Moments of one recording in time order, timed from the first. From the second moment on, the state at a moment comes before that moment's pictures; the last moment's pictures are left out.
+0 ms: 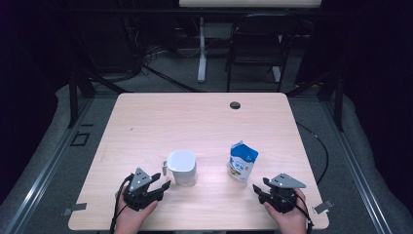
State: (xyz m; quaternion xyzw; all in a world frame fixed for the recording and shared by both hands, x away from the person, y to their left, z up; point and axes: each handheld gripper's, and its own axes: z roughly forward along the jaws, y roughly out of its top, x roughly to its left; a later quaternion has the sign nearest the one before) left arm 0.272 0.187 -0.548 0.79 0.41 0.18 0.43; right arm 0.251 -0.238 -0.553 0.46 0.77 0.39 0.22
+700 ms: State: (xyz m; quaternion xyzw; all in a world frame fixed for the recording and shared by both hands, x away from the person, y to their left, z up) left arm 0.315 0.182 -0.551 0.79 0.41 0.19 0.42; right arm 0.251 -0.243 -0.554 0.46 0.76 0.39 0.21
